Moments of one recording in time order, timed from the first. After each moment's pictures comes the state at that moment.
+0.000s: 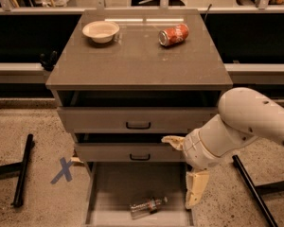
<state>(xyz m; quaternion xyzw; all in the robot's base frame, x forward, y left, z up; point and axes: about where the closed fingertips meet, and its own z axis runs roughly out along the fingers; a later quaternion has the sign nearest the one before) 0.397 -0.090 0.696 -0.77 0.58 0.18 0.20</state>
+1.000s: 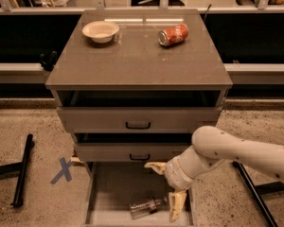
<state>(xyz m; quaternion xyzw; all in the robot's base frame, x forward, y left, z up) 0.399 -0.053 0.553 -0.80 0.51 0.25 0.21</state>
